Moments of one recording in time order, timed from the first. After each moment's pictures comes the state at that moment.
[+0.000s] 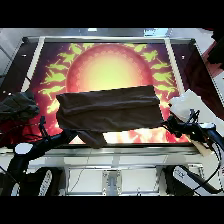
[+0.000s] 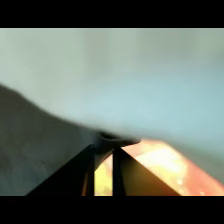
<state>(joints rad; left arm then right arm) 0.19 -0.49 0.12 0.53 -0.98 -1.31 -0.52 -1.10 0.42 -0.70 0.88 1.25</state>
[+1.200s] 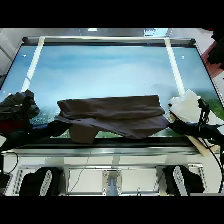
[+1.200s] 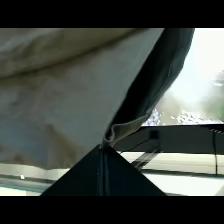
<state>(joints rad) 0.19 -0.42 0.59 0.79 -1.32 -1.44 -0.52 -0.61 0.55 -0.95 1.34 1.22</state>
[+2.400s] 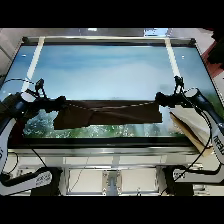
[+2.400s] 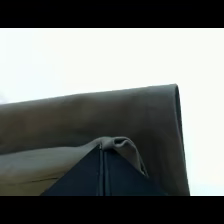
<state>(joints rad) 0.14 -1.32 0.87 0.96 -0.80 -1.37 -0.15 -1.46 0.99 -0.92 0.80 1.30</state>
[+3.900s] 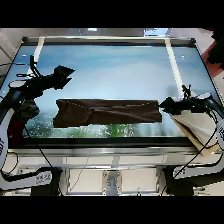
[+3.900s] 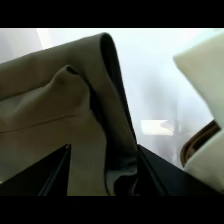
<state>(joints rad) 0.14 -1.37 1.07 0.19 -0.85 -0.99 -0.39 -1.55 1.00 -0.81 1.09 1.15</state>
